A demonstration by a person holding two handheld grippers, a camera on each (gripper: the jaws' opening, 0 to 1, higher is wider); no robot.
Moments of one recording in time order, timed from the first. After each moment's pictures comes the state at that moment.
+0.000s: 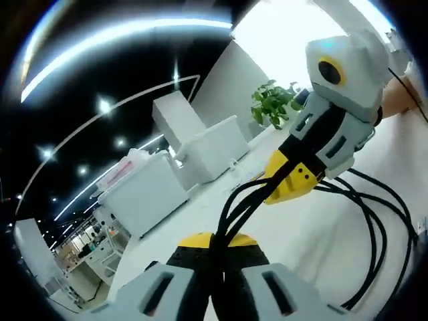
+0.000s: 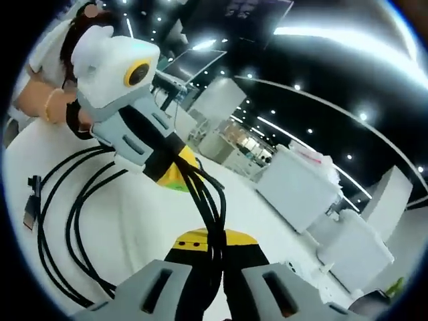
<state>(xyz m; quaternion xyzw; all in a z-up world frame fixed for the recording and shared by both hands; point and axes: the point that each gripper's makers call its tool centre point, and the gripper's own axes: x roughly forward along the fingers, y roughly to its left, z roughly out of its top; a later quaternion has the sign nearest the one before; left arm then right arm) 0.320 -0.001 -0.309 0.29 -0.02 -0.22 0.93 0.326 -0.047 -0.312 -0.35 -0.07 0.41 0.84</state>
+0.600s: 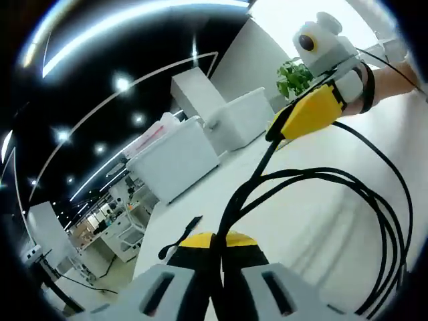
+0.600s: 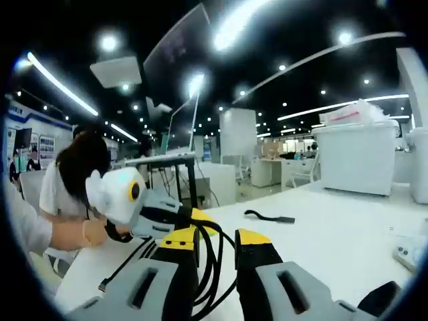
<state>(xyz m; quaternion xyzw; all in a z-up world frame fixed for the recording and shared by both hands) 0.331 0.137 -0.320 0.26 0.04 -0.14 0.95 0.336 0.049 -0.258 0.02 -0.02 0.57 0.82</state>
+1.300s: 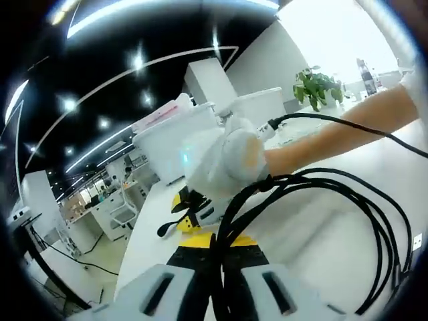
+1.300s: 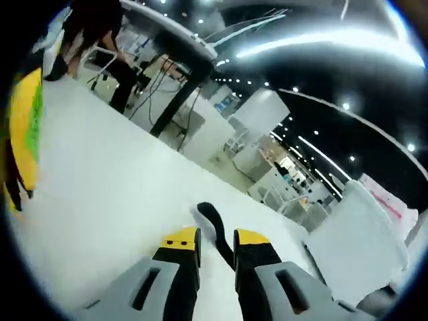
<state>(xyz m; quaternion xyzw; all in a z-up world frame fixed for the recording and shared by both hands) 0.327 0.155 -0.337 0.22 0.07 -0.13 0.96 0.461 0.242 -0.359 -0.44 -0.11 0.50 0.74</state>
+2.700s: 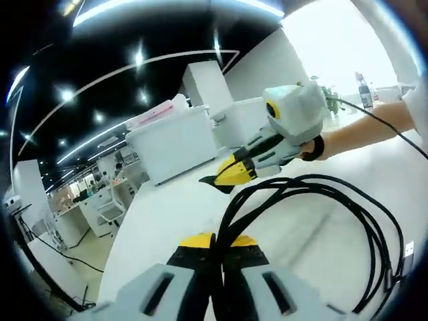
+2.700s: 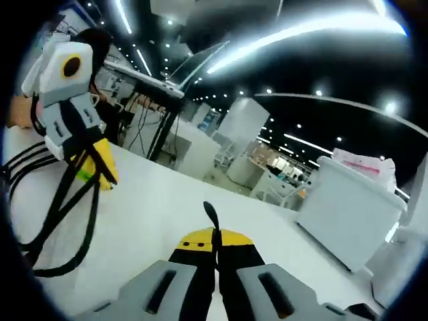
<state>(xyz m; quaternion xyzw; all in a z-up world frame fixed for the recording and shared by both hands) 0.325 0.141 -0.343 0.18 0.07 -0.17 0.97 0.414 0.091 -0.320 -0.26 -0.09 0.53 0.80</state>
